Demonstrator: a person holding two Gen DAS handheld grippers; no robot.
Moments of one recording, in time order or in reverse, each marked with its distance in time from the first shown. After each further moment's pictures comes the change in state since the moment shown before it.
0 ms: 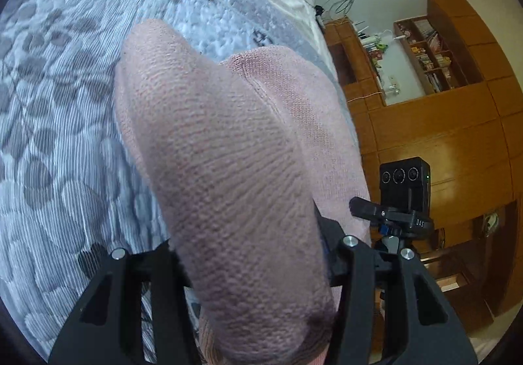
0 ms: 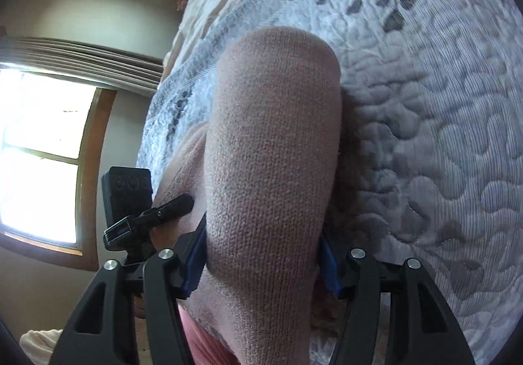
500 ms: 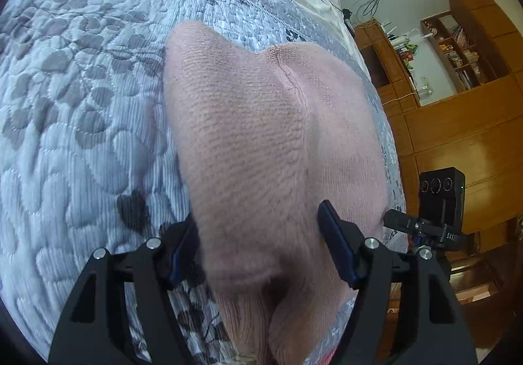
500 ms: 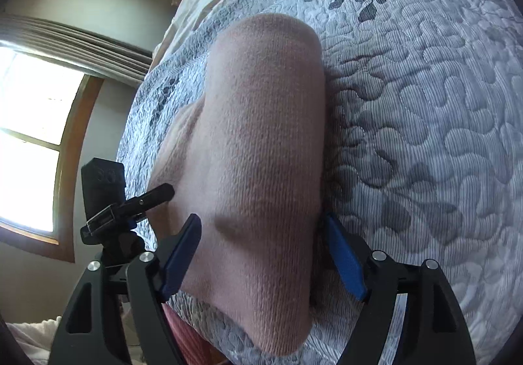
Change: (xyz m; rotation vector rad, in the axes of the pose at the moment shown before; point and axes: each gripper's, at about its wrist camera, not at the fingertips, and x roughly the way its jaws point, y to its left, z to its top) left arm -0.027 -0.002 -0.034 0.026 -0.058 0.180; right arm -0.023 0.010 -0.053 -0.072 -0.018 -0.100
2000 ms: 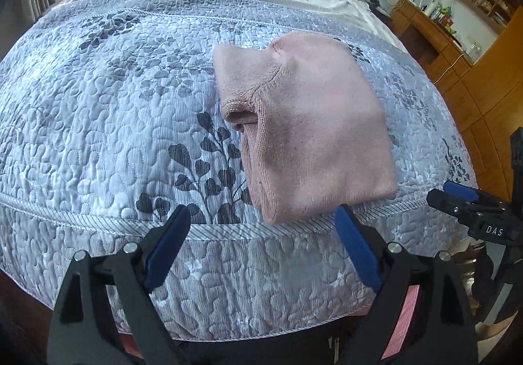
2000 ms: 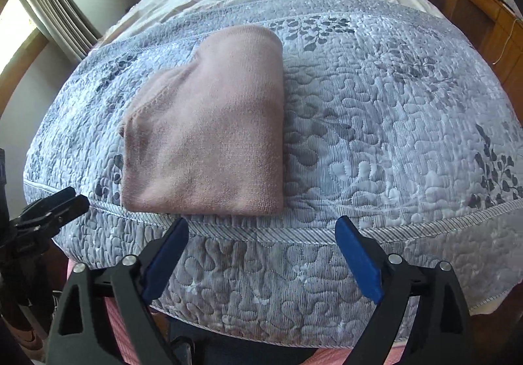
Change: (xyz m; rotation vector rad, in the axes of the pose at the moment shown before) left arm -0.106 -0.096 -0.134 0.189 -0.117 0.463; right arm -0.073 0.093 -0.134 -0.129 -0.161 -0.533
